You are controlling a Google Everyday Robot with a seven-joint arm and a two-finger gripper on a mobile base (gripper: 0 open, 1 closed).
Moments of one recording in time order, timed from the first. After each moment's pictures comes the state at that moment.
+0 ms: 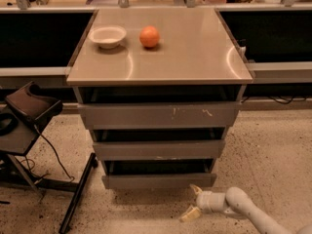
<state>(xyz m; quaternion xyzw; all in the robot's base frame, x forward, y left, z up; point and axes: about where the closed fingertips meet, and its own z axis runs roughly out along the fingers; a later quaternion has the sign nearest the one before) 0.514 -0.147 0.198 -0.43 0.77 0.32 0.35</state>
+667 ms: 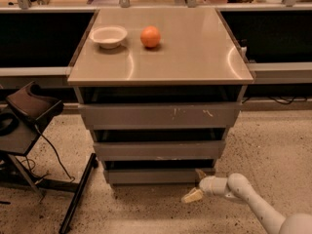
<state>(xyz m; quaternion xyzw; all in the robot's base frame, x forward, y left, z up) 0.594 -0.179 0.214 -0.41 0.78 0.27 0.38</state>
